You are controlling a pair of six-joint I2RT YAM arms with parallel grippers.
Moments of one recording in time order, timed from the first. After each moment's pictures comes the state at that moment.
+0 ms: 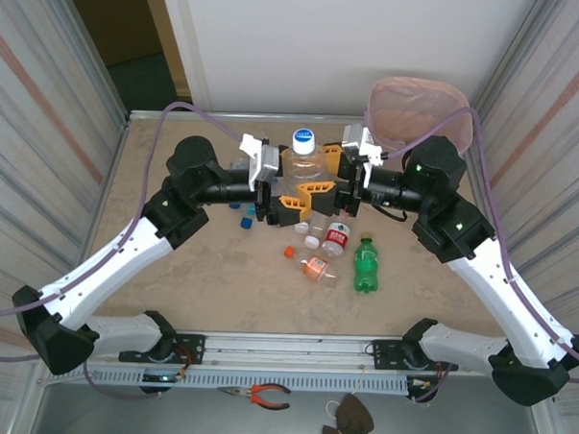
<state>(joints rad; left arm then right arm) -0.73 1.20 1.23 0.07 0.80 0.01 0.69 1.09 1.40 -0.30 -0.65 0.01</state>
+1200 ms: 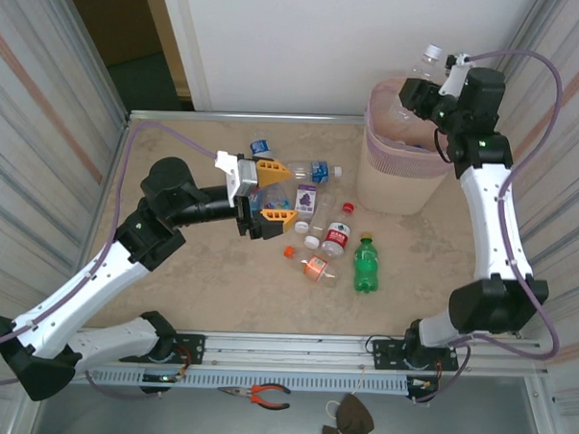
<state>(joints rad) -0.73 1.01 1.11 -0.04 0.65 0.03 0.01 1.51 1.68 -0.43 -0.28 0.41</state>
